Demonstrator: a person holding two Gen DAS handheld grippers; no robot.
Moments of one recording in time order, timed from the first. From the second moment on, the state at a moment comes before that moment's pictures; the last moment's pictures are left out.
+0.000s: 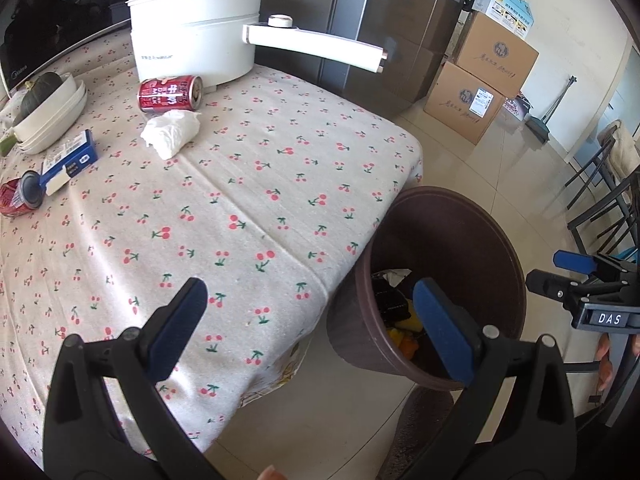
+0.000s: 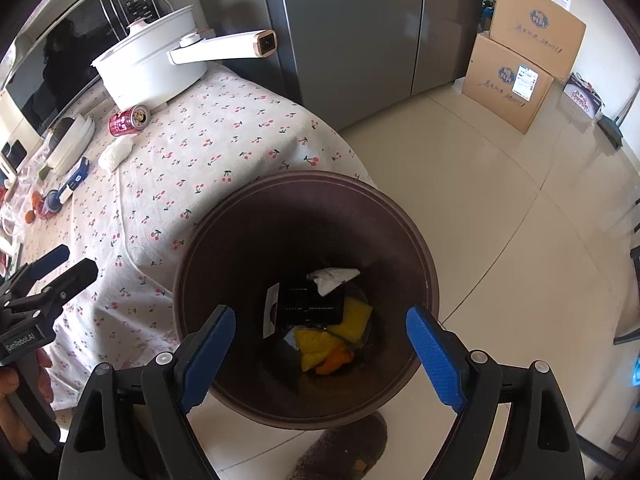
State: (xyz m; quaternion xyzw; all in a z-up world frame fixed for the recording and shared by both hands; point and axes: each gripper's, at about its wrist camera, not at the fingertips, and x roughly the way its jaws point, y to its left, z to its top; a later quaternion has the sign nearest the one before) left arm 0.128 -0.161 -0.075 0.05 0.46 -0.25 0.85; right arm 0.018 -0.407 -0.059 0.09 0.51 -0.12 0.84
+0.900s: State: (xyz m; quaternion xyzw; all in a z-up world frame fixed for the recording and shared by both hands) left arm 0.150 0.002 -0.062 -0.03 0.48 -0.13 0.87; right arm 0.076 -0.290 -0.053 0.04 0.52 -0.05 0.85
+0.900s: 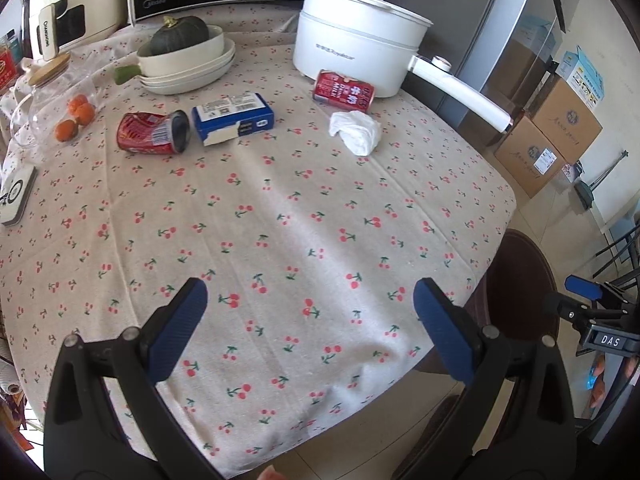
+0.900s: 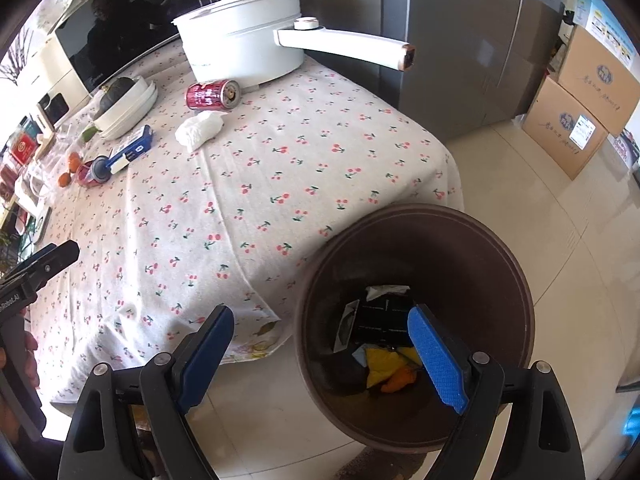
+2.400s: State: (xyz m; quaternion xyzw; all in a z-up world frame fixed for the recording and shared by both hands) left arm 0.189 0.182 -0.090 -0.06 0.50 0.02 0.86; right arm 0.336 -0.170 -0.126 0.01 0.51 -0.01 0.86
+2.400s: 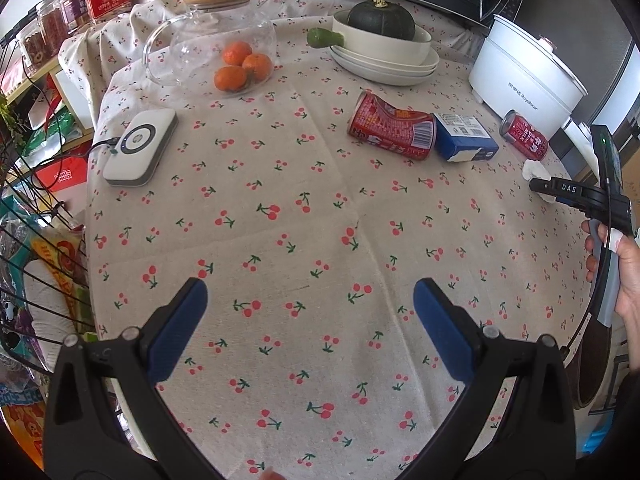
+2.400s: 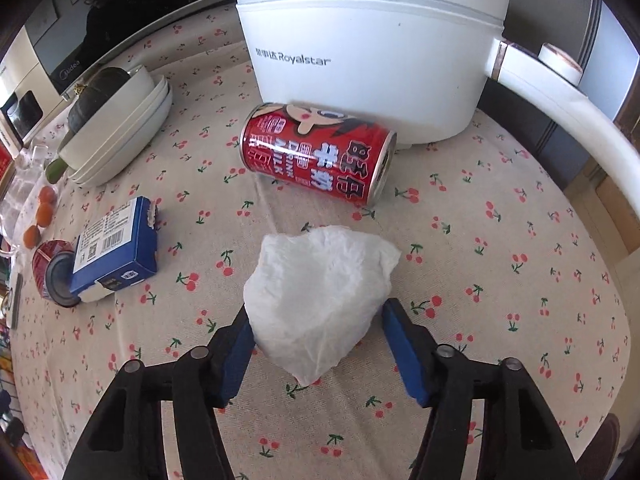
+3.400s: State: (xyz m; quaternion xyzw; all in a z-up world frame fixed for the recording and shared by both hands) left arm 0.182 0.147 -0.066 -0.09 0.48 -0.02 0.87; right arm 0.208 -0.189 -0.044 0.03 0.46 0.07 0.89
